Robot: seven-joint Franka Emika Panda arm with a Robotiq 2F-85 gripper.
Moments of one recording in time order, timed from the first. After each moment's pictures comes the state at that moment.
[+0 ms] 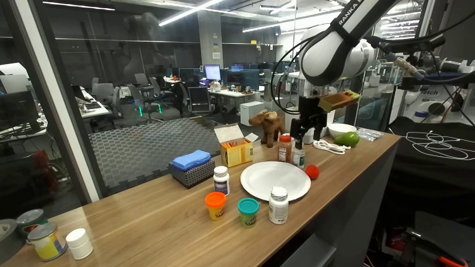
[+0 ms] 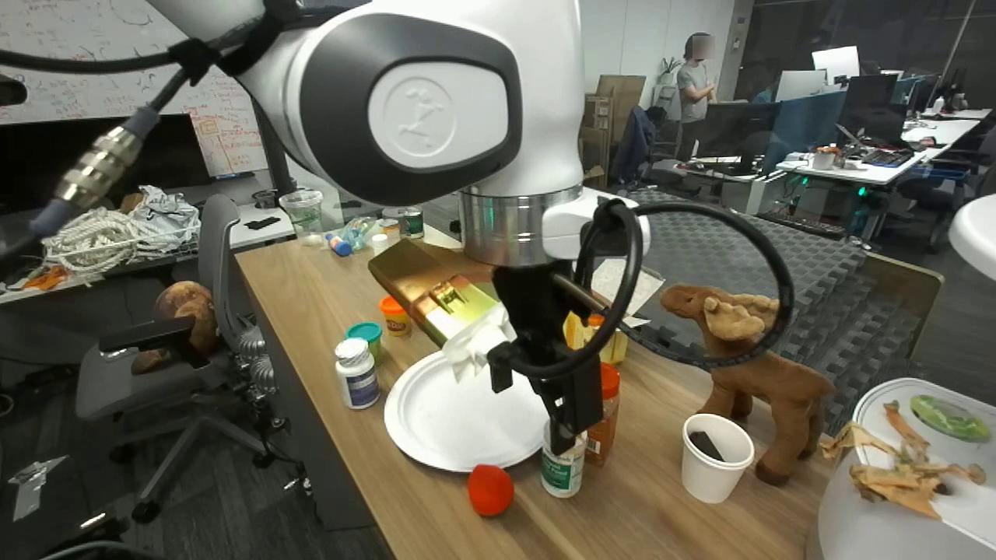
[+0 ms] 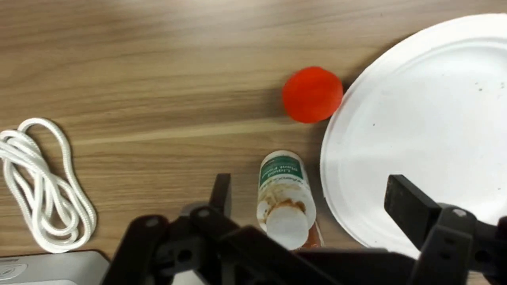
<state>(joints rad) -0.13 0.19 -0.17 -2.24 -0.07 2.47 -0.01</state>
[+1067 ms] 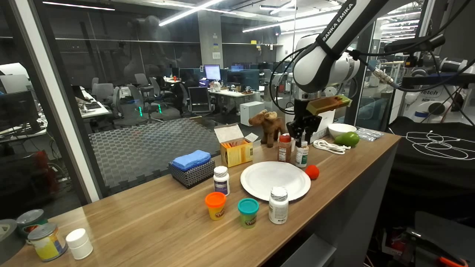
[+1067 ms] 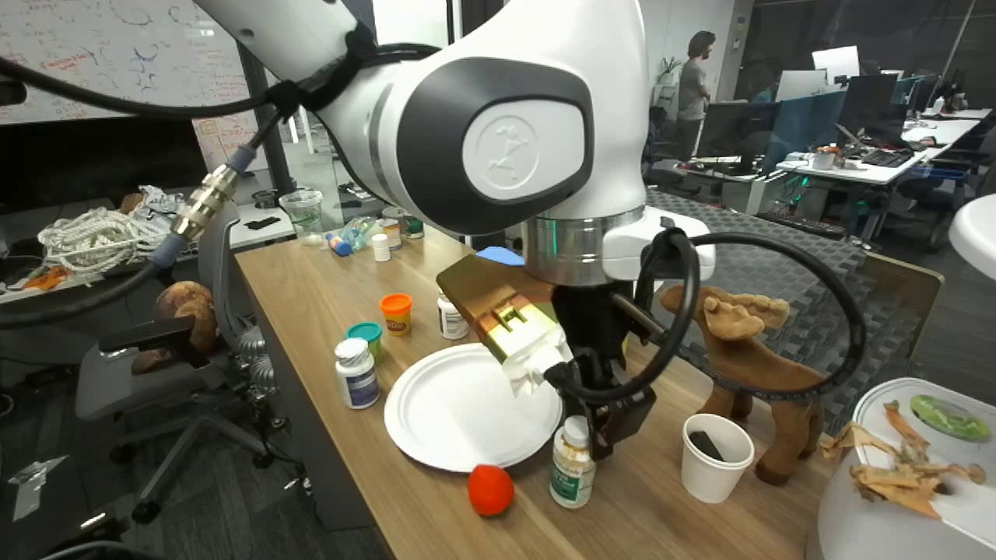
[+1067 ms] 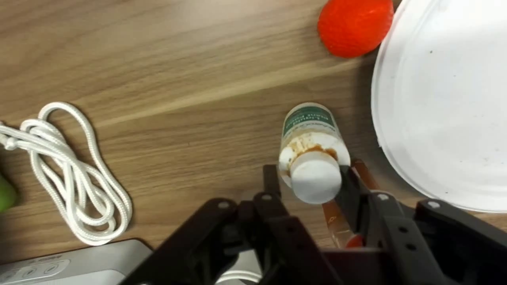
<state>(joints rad) -0.13 0.32 -0.21 -2.11 -0.07 2.49 0.10</state>
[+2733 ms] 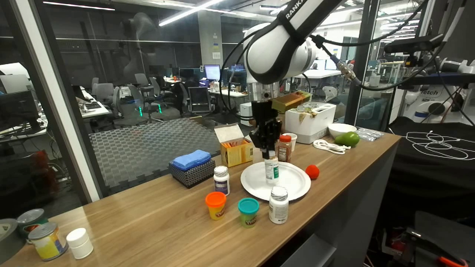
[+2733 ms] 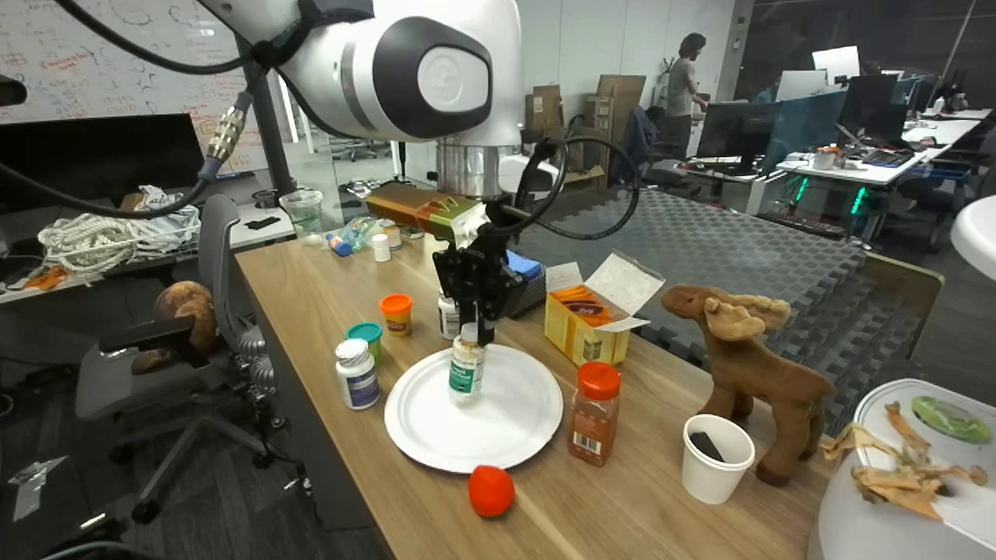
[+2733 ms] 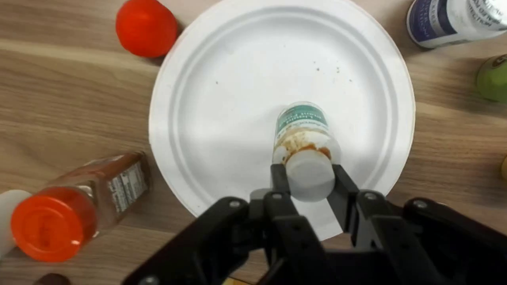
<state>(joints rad) -0.02 0.36 -0.03 -1.95 -0.08 2.23 0.00</state>
